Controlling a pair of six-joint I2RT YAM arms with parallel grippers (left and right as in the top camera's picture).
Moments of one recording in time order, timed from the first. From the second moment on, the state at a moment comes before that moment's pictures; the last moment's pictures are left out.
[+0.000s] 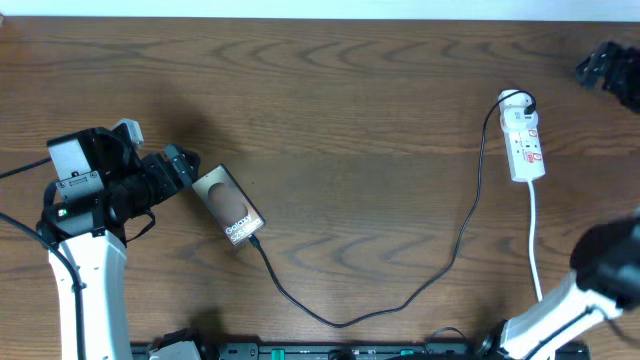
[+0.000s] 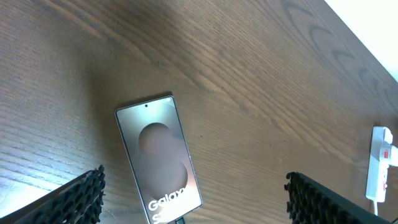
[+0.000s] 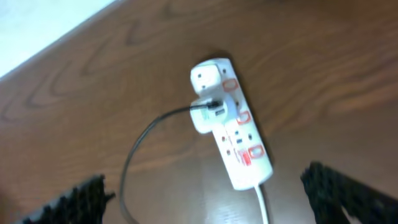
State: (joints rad) left arm 0.33 1.19 0.98 -0.78 0.47 -0.27; right arm -0.49 2.04 2.18 -1.34 -0.41 -0.05
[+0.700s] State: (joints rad) left arm 0.33 1.19 0.98 -0.78 0.47 -0.22; right arm -0.52 2.50 2.21 -1.40 -0.67 -0.41
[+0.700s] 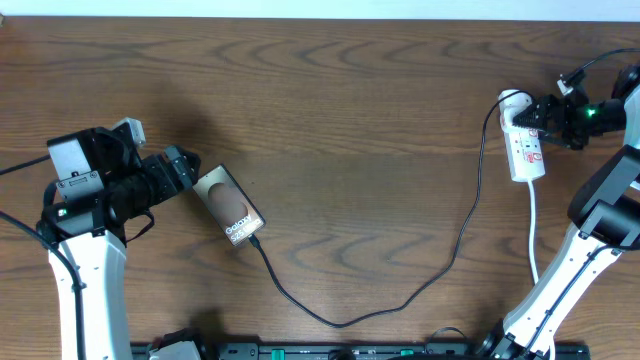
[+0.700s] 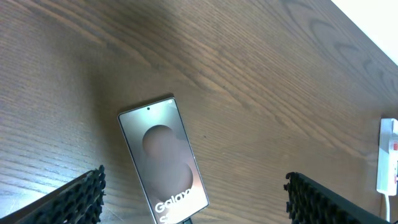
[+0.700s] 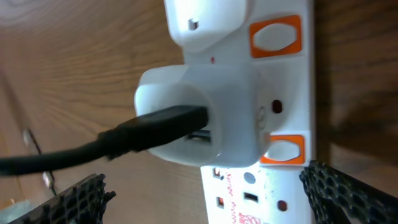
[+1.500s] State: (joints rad) left arm 0.33 1.27 0.98 -0.77 0.47 -0.22; right arm -0.50 2.51 2.22 -1.37 -0.72 -0.43
